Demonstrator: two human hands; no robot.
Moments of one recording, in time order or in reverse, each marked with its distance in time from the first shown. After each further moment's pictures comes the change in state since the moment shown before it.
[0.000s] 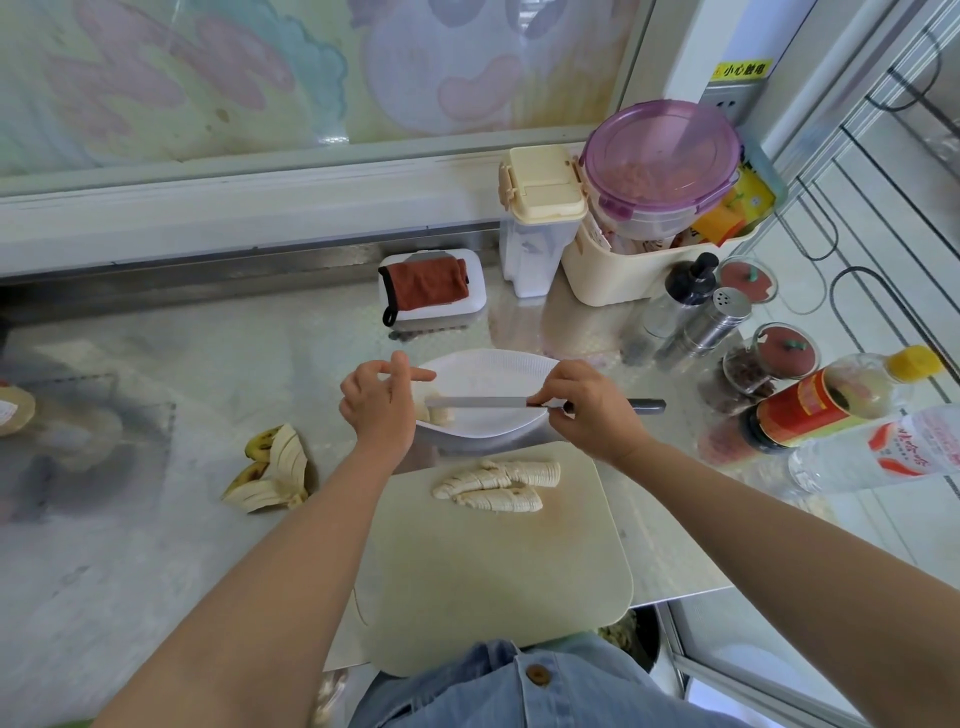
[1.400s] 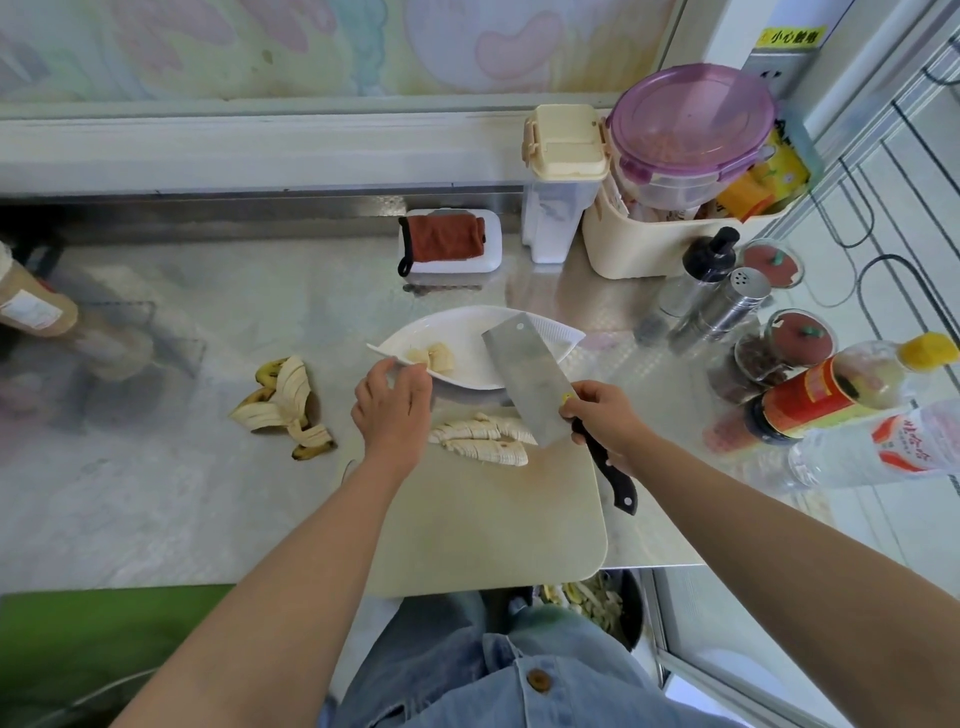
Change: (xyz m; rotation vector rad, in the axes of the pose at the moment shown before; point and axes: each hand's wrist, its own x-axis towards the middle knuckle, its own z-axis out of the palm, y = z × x) left_hand -0.074 -0.032 0.020 0.154 0.033 0.022; right_hand -0.046 0.010 0.012 0.824 -0.161 0.877
